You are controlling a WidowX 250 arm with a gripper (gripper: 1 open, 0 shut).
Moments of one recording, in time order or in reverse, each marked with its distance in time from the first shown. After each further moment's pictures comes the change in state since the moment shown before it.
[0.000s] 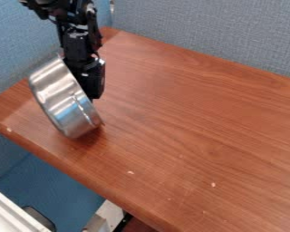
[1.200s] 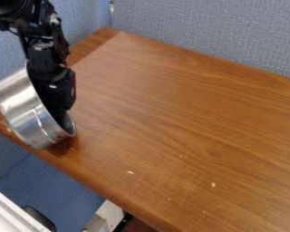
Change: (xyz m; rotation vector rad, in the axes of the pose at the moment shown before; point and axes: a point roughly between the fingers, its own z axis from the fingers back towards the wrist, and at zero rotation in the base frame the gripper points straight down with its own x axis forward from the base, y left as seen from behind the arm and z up) arm -0.025 -0.022 -0.006 0.052 -0.020 0.016
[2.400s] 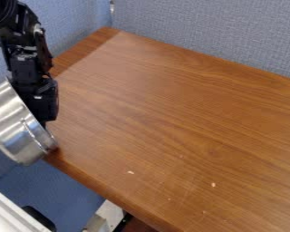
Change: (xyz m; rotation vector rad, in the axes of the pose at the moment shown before) arm -0.016 -0.023 -0.008 -0.094 0.021 0.209
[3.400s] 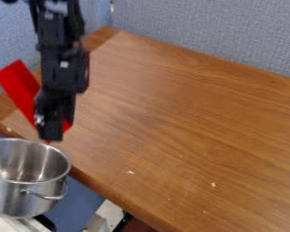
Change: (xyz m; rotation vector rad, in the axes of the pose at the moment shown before) arm 0.046 -0.044 0.085 -0.017 -0.018 -0.201
